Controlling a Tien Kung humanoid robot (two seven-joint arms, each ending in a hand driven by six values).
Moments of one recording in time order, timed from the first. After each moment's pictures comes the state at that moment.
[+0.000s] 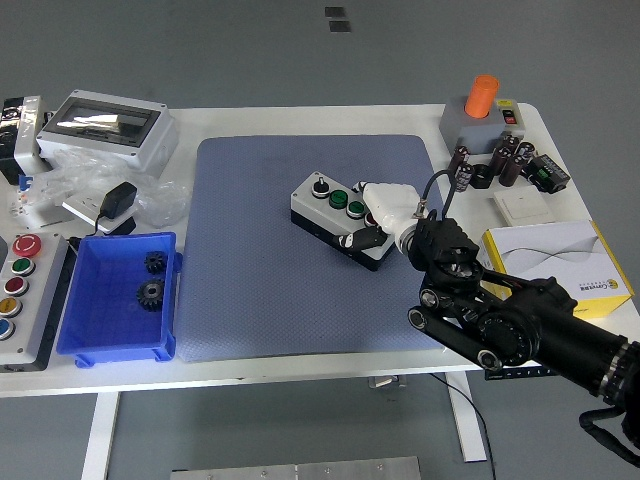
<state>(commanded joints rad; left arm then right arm) 0.03 0.15 -1.64 -0.18 1.51 0.01 0.14 0.74 -0.14 0.47 1.03 -1.89 -0.17 -0.49</state>
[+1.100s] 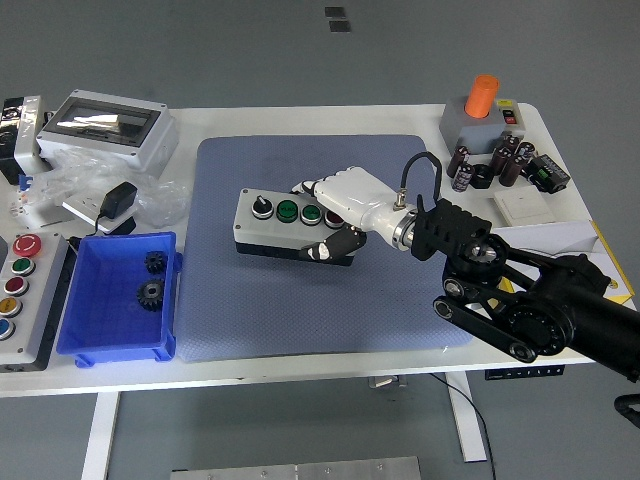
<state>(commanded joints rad) 0.02 0.14 -1.64 -0.18 1.50 0.02 0.14 0.79 -0.26 0.44 1.16 -2.02 -0.12 -0.02</state>
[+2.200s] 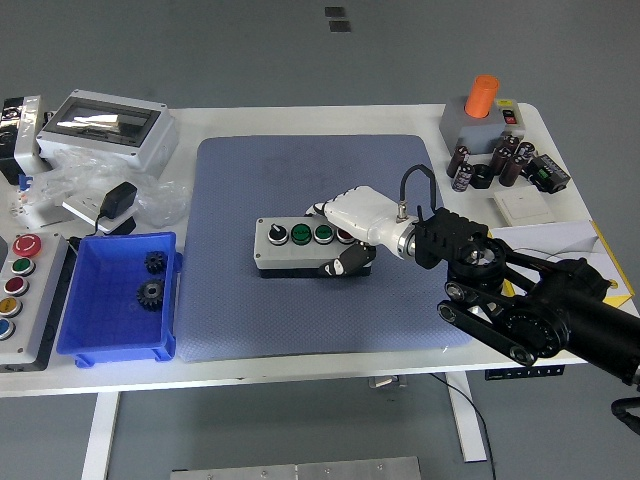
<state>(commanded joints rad) 0.03 0.14 -1.64 -0.18 1.50 0.01 0.14 0.77 -0.25 0.45 1.10 -2.04 -0.03 -0.03</state>
